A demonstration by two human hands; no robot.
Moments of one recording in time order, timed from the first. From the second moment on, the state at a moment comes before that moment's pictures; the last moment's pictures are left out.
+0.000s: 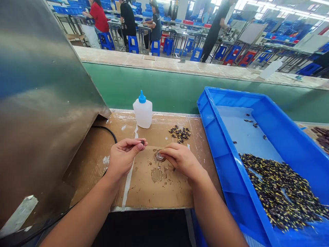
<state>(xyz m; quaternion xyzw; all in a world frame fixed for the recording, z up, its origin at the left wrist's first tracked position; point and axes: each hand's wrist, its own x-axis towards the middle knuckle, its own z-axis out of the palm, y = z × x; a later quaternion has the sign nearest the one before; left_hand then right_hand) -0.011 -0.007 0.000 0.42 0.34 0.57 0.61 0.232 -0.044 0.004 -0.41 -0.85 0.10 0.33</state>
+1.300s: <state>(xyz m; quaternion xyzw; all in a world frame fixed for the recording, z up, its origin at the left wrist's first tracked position) -0.004 -0.021 0.010 0.41 0.25 0.53 0.70 0.189 -0.064 0.019 -0.34 -0.73 0.16 0.57</state>
